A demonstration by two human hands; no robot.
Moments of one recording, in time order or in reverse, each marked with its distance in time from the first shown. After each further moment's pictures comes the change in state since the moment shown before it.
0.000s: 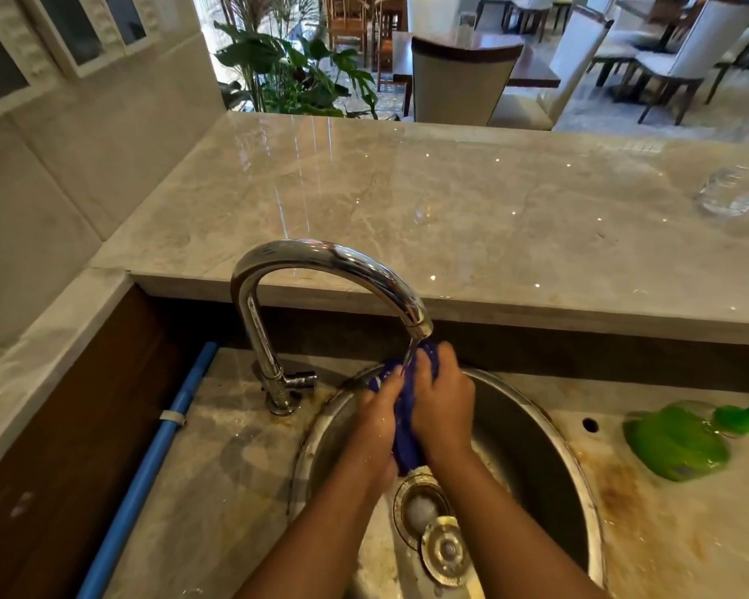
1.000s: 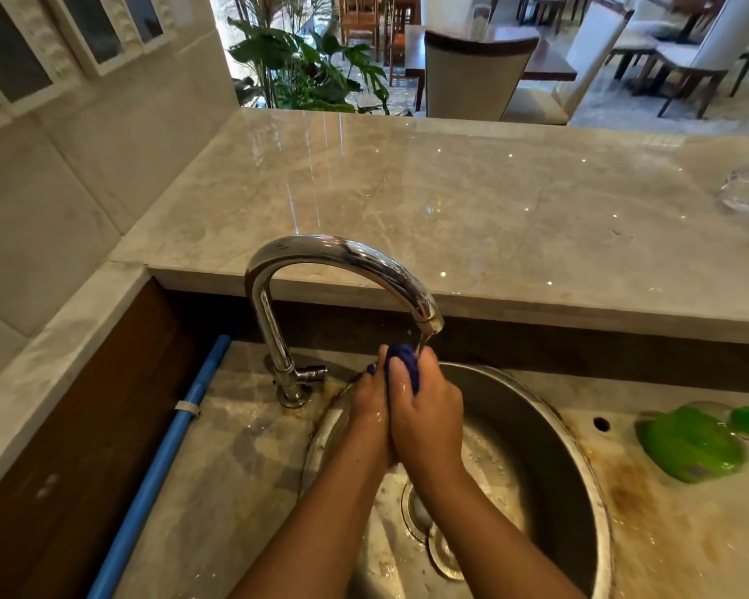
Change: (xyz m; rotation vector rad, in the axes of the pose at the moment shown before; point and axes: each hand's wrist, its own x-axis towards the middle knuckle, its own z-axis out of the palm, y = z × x) left_hand -0.002 0.021 0.002 0.140 0.163 0.007; right_hand -0.032 -0.031 0.003 0.045 -0.092 -0.102
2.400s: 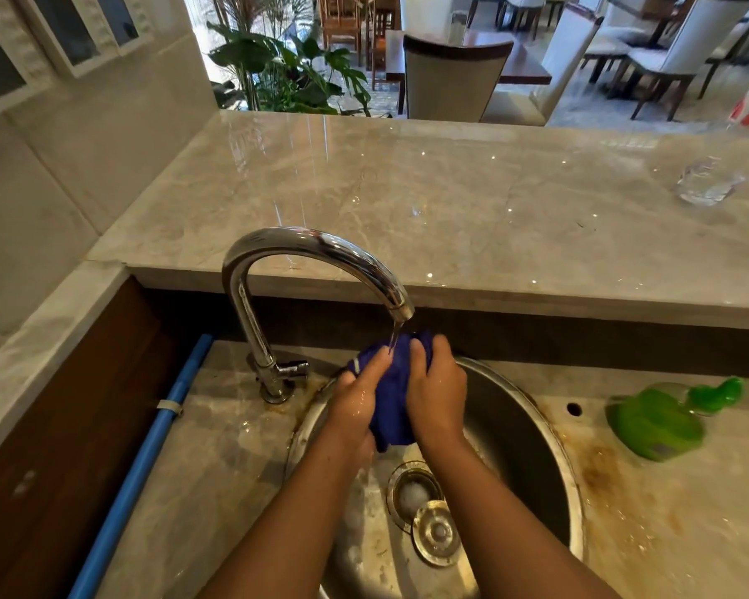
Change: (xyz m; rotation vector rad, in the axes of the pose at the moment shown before) left_hand -0.002 -0.011 -0.006 -0.112 -0.125 0.107; right_hand 0.024 0.034 -0.018 -0.044 0.083 0.176
